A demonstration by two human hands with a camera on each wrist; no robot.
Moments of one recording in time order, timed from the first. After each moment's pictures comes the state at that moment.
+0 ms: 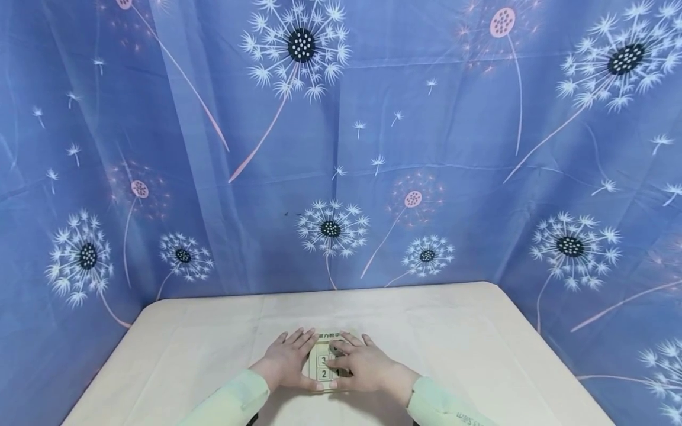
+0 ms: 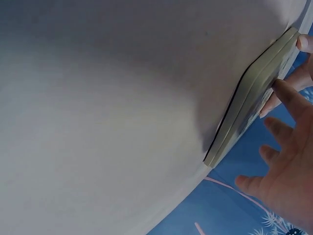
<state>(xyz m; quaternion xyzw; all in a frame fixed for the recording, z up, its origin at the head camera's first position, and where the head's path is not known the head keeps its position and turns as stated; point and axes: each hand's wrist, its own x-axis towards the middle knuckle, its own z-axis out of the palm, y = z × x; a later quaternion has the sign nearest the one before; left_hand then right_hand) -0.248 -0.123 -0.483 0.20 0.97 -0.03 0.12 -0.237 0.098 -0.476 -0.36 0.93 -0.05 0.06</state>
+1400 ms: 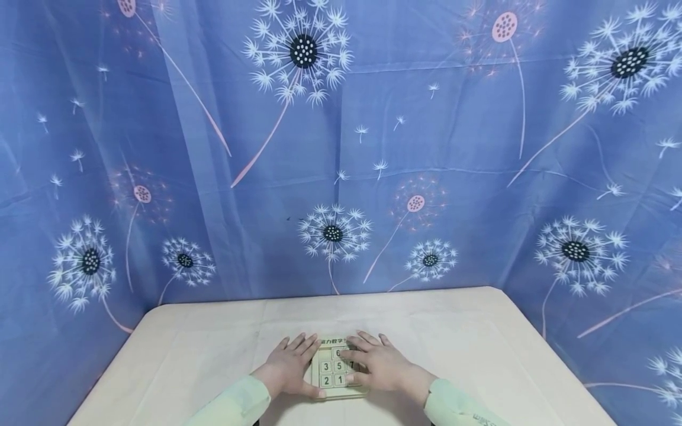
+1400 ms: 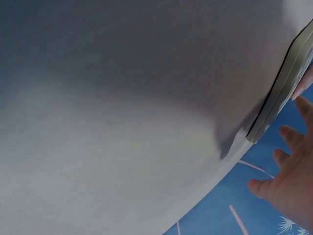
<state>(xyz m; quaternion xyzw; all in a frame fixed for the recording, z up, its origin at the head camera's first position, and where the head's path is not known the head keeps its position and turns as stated) -0.247 -0.124 -0.483 0.20 0.97 -0.02 0.11 -0.253 0.128 -0.490 -0.35 0.93 -0.09 0.02</state>
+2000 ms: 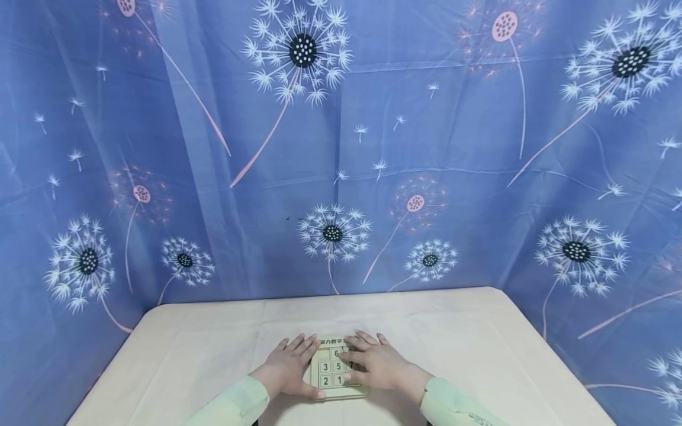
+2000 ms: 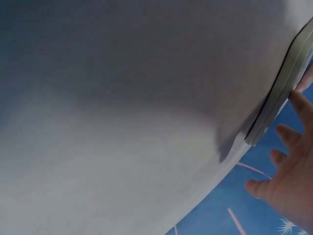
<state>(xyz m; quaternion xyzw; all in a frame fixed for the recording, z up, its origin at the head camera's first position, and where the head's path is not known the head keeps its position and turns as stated) -0.246 -0.124 -0.484 0.19 0.97 -0.01 0.12 -0.256 0.125 -0.490 -0.34 0.93 -0.10 0.04</state>
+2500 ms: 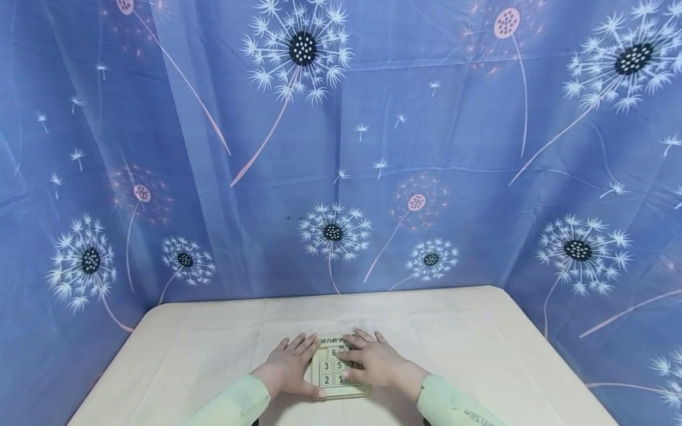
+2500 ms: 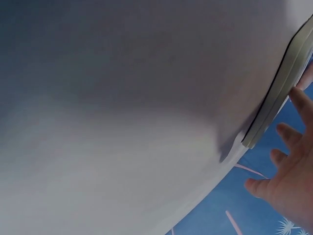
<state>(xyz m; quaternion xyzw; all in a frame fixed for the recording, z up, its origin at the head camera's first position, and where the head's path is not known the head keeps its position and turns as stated) -0.248 -0.123 -0.483 0.20 0.97 0.00 0.14 -0.259 0.119 -0.486 -0.34 0.93 -0.11 0.05</state>
